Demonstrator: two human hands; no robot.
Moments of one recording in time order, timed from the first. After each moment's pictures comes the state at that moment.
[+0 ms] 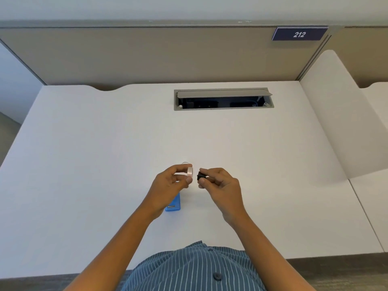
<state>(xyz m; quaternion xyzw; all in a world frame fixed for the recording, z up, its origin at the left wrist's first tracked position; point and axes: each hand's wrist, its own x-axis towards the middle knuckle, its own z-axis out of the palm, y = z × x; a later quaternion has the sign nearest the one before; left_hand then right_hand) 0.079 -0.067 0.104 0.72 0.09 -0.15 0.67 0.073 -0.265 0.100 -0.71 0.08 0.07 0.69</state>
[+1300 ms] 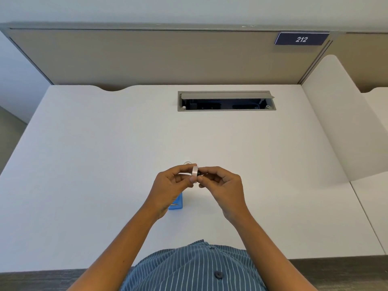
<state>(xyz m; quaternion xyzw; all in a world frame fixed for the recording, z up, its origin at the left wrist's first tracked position) 0.064 -0.073 0.135 0.70 0.09 -0.11 0.70 0.068 -0.259 0.128 -0.68 0.03 0.07 0.73</state>
